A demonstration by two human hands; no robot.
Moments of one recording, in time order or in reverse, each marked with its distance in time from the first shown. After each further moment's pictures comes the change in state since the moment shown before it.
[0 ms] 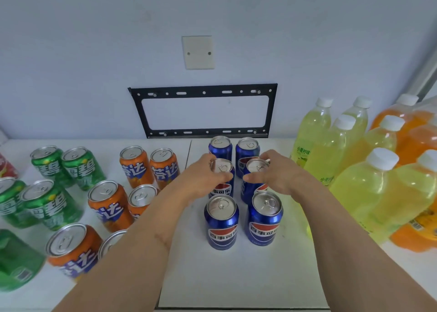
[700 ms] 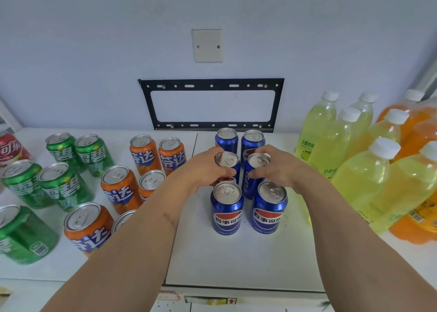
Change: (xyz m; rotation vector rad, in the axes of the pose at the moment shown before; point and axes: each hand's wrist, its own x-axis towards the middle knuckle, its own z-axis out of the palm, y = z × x) left_hand -0.001 -0.005 0.000 -0.105 -0.075 0.005; right_hand 0.000 0.001 0.009 -0.001 -0.067 -0.031
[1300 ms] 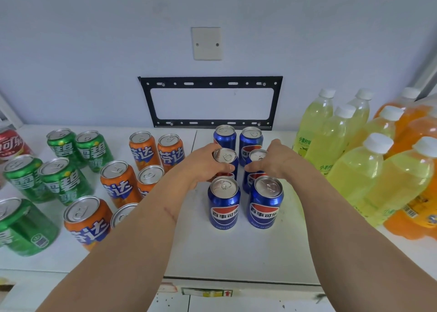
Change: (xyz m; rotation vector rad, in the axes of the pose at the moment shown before) left_hand -0.001 0.000 0.005 -0.046 0.039 -0.005; right_hand 0.001 -0.011 0.000 -0.165 0.094 0.138
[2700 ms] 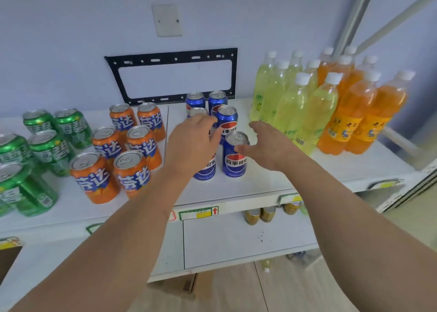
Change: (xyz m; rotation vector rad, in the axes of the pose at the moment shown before) left_hand -0.125 -0.012 0.043 0.683 0.553 0.703; right_hand -0.156 0.059 0.027 -0.034 0.232 -0.200
